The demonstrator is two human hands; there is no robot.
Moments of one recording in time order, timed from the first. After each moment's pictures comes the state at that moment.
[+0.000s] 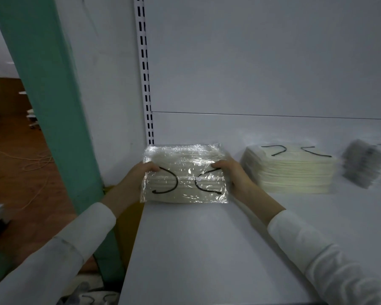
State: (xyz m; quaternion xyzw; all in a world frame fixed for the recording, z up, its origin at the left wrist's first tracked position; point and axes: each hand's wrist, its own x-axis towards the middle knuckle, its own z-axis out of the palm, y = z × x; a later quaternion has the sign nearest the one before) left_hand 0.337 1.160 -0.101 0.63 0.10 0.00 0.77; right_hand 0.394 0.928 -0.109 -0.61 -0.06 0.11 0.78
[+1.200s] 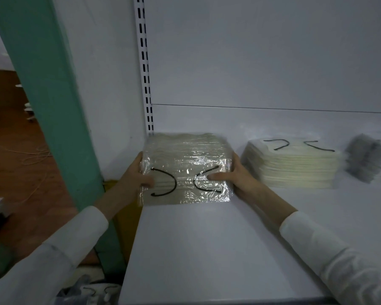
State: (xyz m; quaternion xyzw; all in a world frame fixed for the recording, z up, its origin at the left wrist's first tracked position) left_hand 0.341 1.188 -0.134 0.69 0.01 0.03 0.72; right_hand 0.393 0.913 -0.130 -0.63 -0.12 0.13 0.75
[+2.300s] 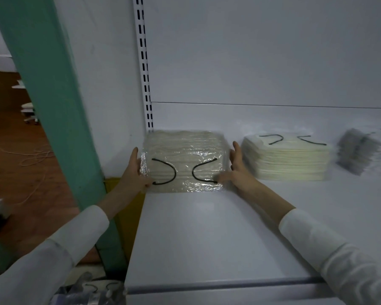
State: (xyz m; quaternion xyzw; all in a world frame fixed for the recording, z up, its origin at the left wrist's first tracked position) left_hand 0.318 1.182 -0.135 0.75 0.03 0.08 0.65; right_hand 0.362 0.906 -0.124 -0.74 -0.12 0.06 0.65
